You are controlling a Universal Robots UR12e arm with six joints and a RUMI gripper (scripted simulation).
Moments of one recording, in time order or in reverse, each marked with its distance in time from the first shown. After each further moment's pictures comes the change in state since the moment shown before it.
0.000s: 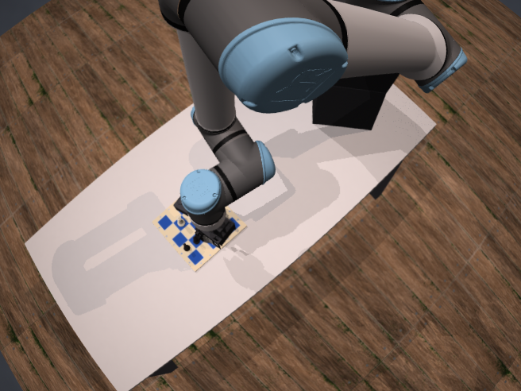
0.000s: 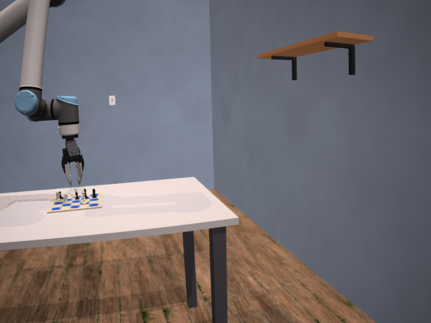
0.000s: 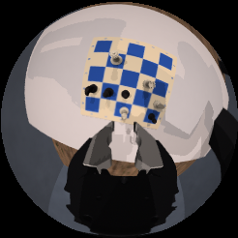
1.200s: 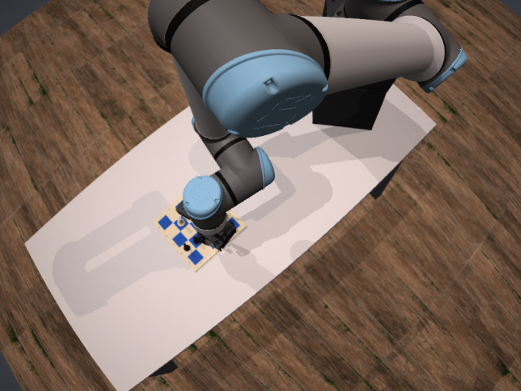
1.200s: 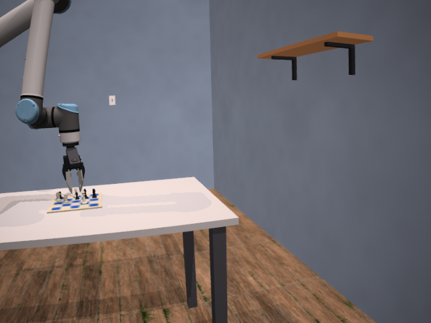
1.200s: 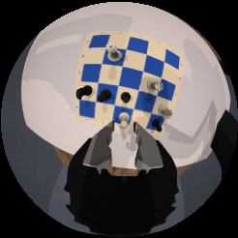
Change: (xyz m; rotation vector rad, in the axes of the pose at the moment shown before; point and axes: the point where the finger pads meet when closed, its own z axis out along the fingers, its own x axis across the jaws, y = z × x) arm 0.000 0.000 0.033 0.000 0.000 0.000
